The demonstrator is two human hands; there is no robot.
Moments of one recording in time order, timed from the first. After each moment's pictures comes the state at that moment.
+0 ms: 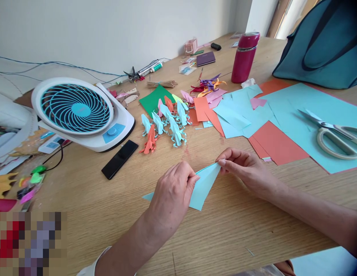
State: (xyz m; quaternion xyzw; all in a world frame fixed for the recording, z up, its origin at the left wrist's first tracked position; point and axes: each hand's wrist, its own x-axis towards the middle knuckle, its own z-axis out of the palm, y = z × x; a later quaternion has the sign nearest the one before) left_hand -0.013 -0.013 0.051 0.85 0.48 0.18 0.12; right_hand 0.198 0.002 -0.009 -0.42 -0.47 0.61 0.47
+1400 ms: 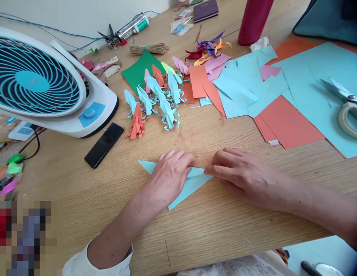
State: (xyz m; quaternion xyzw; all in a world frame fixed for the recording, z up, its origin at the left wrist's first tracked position) left_hand -0.019 0.010 0.015 0.88 0.43 0.02 0.19; right_hand 0.210 -0.013 -0.011 -0.33 -0.91 0.19 0.17
